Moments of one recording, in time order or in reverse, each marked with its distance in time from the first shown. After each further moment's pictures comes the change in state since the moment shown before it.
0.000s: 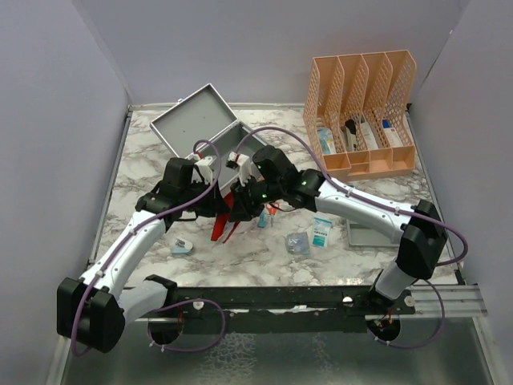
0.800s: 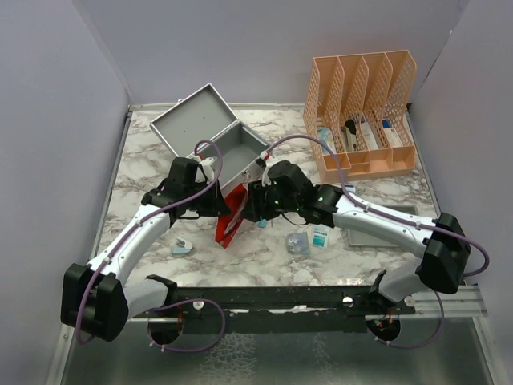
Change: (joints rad) left arm 0.000 0.076 0.000 0.007 -0.024 -0.074; right arm 0.016 -0.167 -0.206 0.053 0.409 0.364
